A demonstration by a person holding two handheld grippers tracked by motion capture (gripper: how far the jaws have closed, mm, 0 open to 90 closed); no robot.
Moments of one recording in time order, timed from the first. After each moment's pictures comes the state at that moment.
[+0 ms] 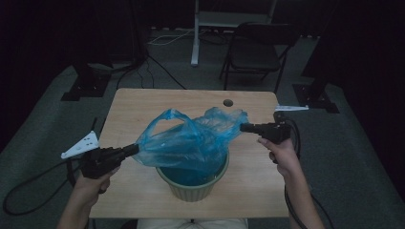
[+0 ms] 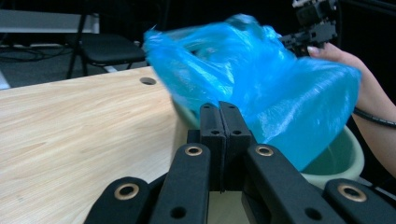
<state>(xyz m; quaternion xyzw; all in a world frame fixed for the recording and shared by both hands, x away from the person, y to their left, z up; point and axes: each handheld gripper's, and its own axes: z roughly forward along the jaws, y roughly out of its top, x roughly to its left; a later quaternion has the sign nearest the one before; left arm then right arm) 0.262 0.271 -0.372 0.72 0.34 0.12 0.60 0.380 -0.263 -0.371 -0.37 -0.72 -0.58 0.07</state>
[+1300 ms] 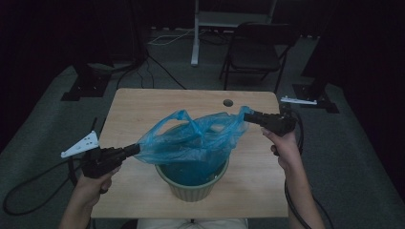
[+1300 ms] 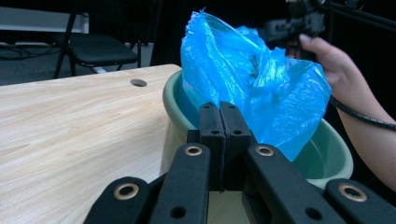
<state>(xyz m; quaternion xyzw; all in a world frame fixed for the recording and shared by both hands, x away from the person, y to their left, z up) 0.266 0.264 -0.375 0.72 0.33 0.09 0.61 0.385 -0.261 -0.344 -0.42 -0.69 -0.59 0.00</state>
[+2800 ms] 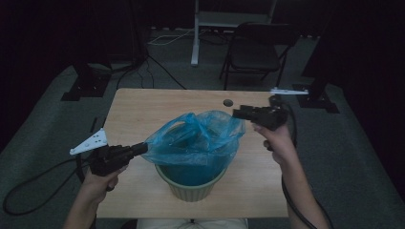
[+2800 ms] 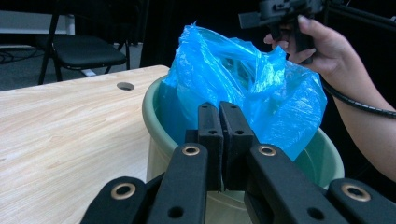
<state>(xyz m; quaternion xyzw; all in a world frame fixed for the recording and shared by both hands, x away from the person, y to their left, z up) 0.271 0.246 -0.368 0.73 0.31 0.09 0.61 0.386 -0.230 -0.317 -0.39 -0.72 -0.58 0.03</state>
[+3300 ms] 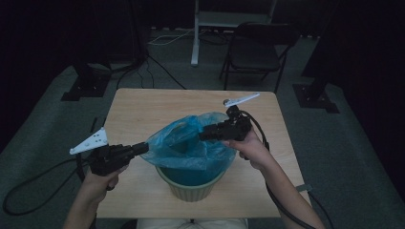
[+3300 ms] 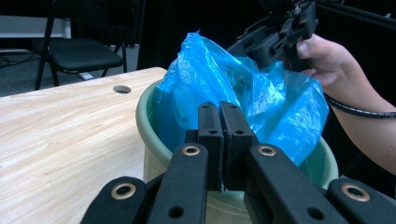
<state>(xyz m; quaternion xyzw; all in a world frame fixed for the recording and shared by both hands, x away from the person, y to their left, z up) 0.270 0.245 -0.364 0.73 0.30 0.09 0.61 0.376 -0.136 -0.333 -0.28 -0.81 -0.49 0.12</state>
